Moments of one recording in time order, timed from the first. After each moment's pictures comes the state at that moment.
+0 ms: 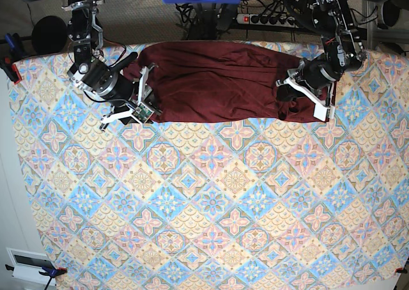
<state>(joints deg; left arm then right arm) 17.1 -7.2 -21.0 107.3 -44.1 -11.7 67.0 -13.5 16.1 -0.3 112.1 4.0 43.2 -38.8</state>
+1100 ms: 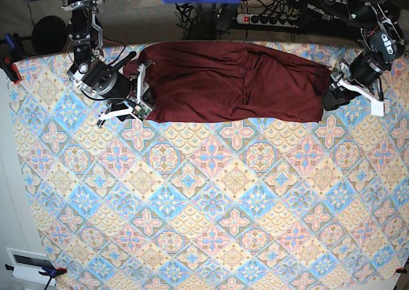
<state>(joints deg) 19.7 -14.7 -40.5 108.9 -61.3 -12.3 67.0 -13.6 16.1 0.3 112.1 4.3 43.2 -46.5</state>
